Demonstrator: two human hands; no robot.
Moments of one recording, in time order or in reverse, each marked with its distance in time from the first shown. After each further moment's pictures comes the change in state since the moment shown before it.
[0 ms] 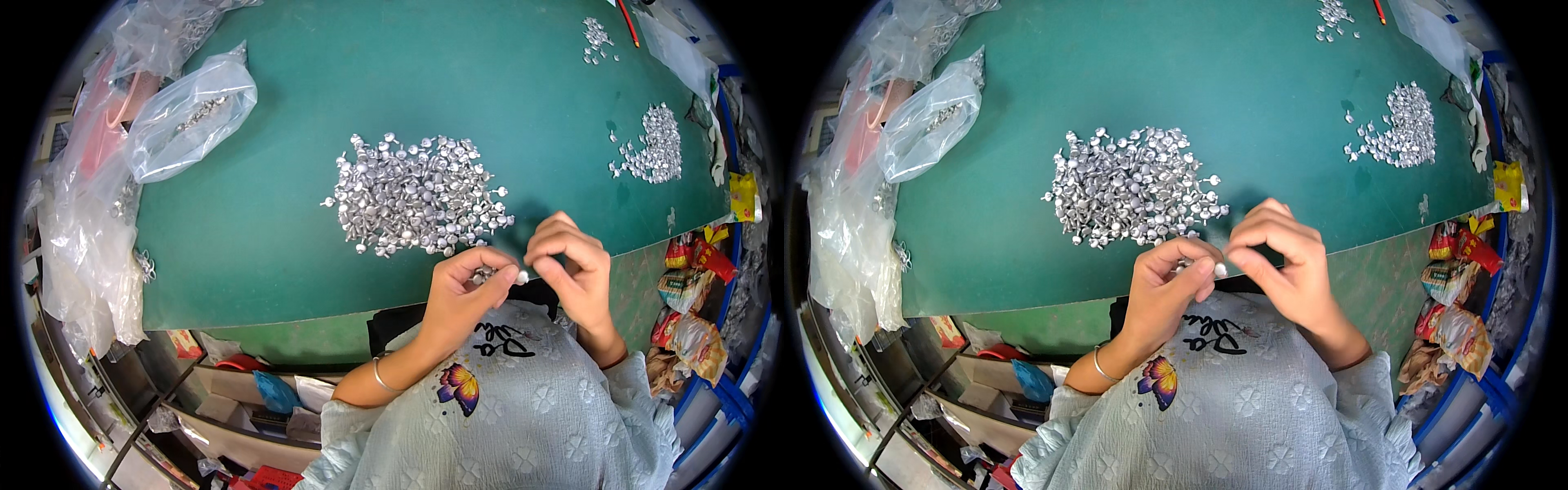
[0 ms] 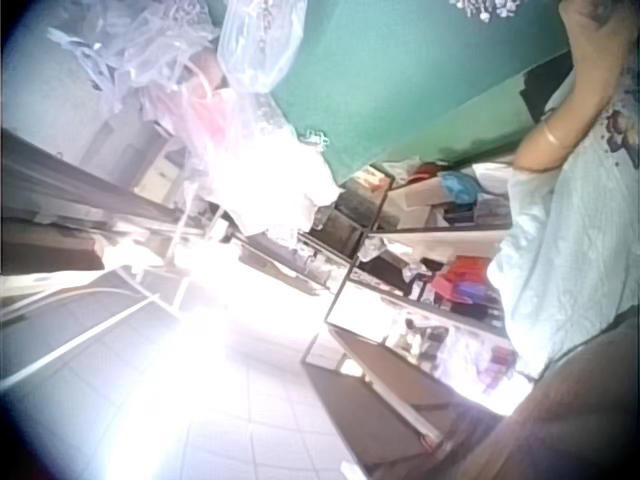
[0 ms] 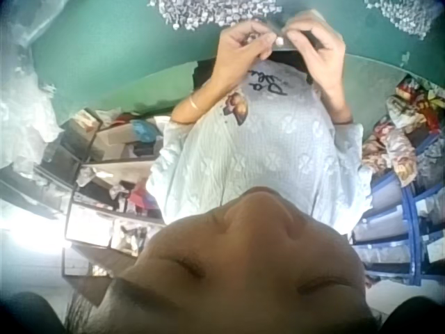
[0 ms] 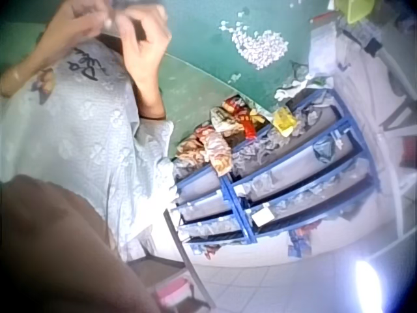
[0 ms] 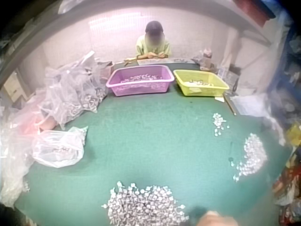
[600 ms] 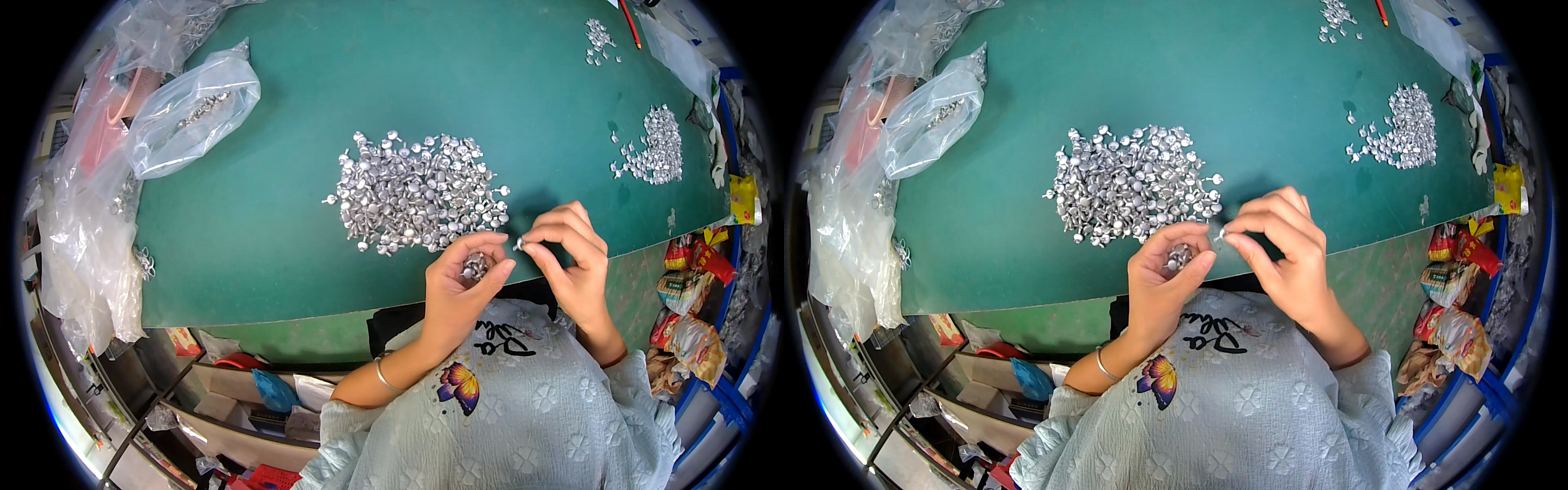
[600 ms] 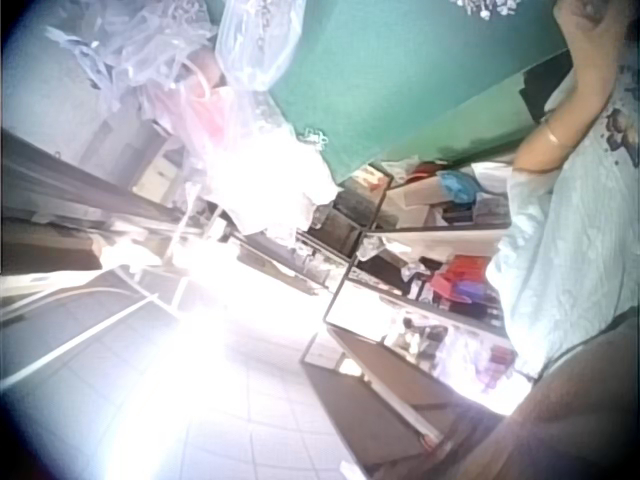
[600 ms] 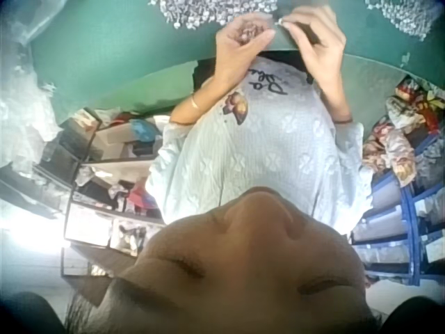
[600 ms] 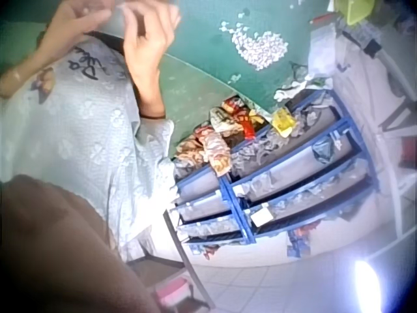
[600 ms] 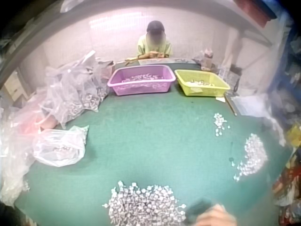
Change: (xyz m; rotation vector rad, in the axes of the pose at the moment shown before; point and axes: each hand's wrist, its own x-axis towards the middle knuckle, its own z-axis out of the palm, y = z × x) left_hand 0.002 -0.005 0.004 0.163 0.177 0.136; right_hand 0.005 0.003 0.007 -0.323 0.075 -0.121
